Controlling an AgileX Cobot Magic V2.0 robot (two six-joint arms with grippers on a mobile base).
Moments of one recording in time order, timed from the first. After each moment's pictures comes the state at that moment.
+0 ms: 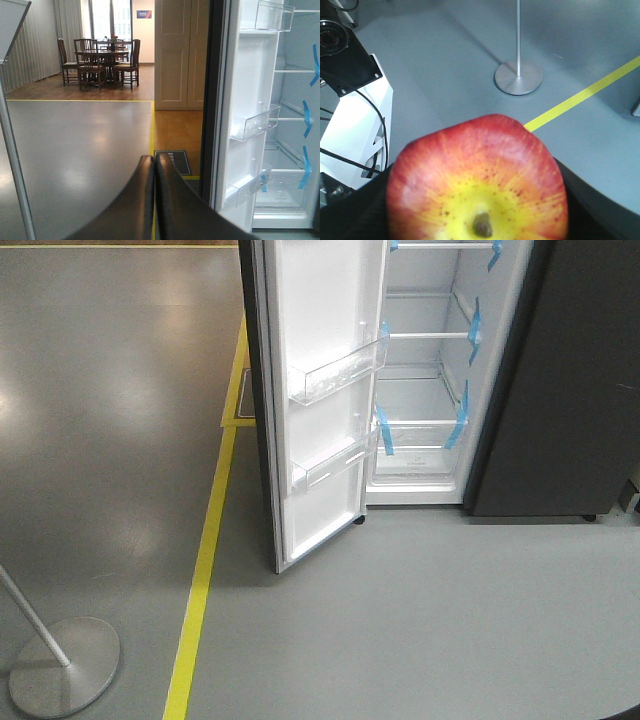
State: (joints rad) left arm 0.04 -0.01 0.02 0.03 0.03 -0.11; right arm 0.14 0.48 -0.61 0.80 1.23 -0.82
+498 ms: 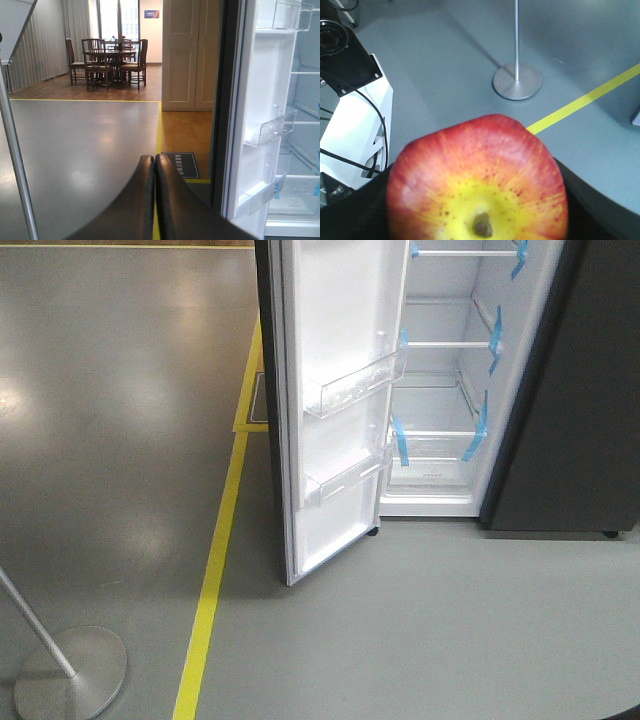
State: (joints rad) left arm 0.04 -0.01 0.02 0.03 0.03 -0.11; right arm 0.14 0.48 -0.61 0.80 1.23 -0.82
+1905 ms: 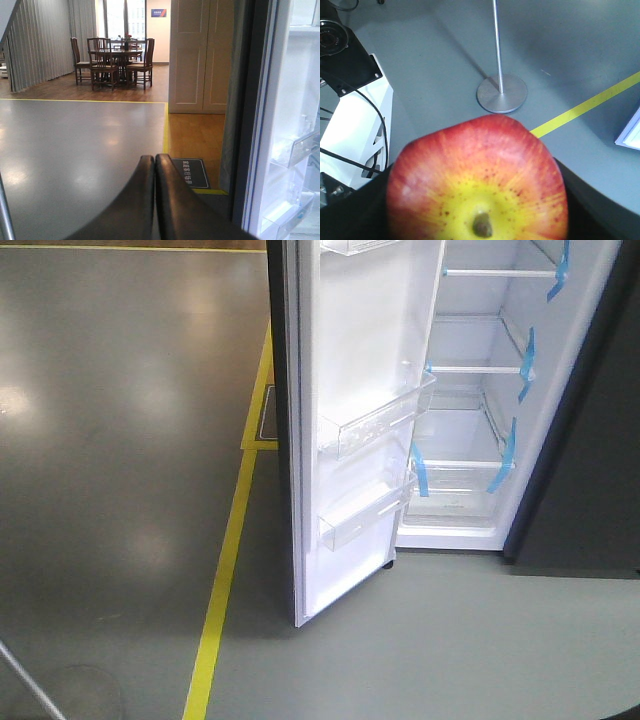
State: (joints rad) left arm 0.04 -0.01 0.02 0.03 0.03 -0.11; right arm 0.14 0.48 -0.61 0.80 1.23 -0.82
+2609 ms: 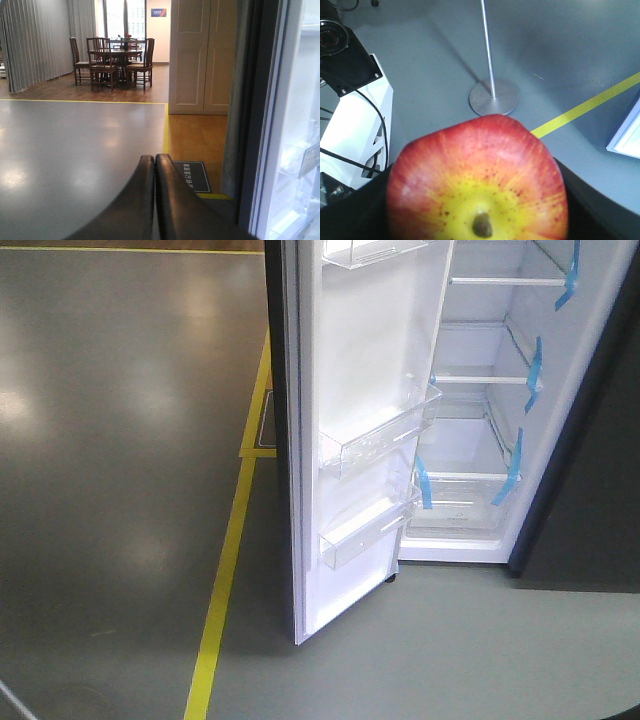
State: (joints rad) left arm 0.04 -0.01 0.02 0.03 0.03 -0.11; right arm 0.14 0.48 -0.61 0.80 1.23 -0.82
